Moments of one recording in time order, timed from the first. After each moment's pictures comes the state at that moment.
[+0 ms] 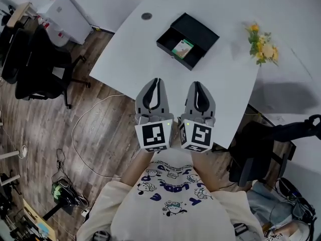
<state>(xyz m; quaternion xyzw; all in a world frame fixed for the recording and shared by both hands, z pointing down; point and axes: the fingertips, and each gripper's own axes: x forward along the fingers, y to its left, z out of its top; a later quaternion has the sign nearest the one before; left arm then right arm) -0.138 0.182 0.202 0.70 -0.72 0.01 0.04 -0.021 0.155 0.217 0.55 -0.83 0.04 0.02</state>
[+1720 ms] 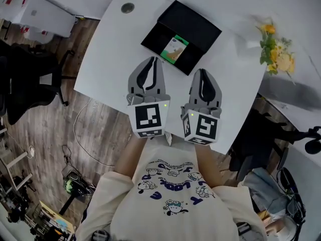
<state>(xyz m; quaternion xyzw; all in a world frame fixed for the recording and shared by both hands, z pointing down) -0.133 0.005 0.255 0.73 -0.67 0.10 0.08 0.002 0.008 0.276 0.57 -0.81 0.09 0.07</state>
